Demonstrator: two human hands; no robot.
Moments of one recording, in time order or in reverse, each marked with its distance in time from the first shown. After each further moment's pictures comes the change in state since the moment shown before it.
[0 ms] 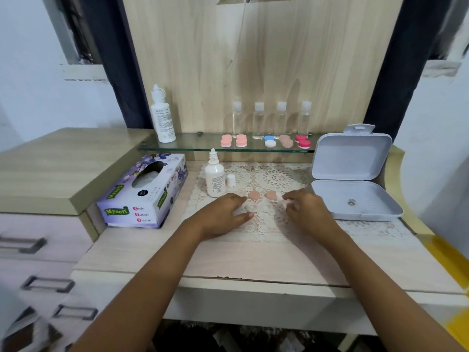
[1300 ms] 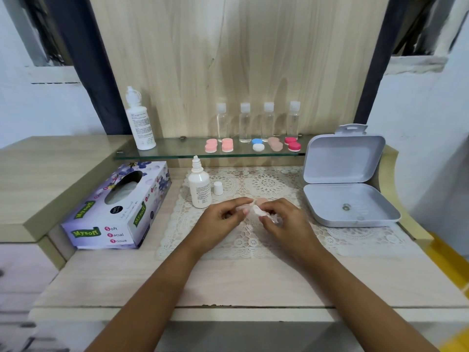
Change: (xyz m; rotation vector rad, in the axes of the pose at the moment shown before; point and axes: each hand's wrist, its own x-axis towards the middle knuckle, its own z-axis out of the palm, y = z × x) left_hand 0.023 0.000 0.026 -0.775 0.251 0.146; right_hand 0.000 0.003 0.033 0.339 0.190 -0.165
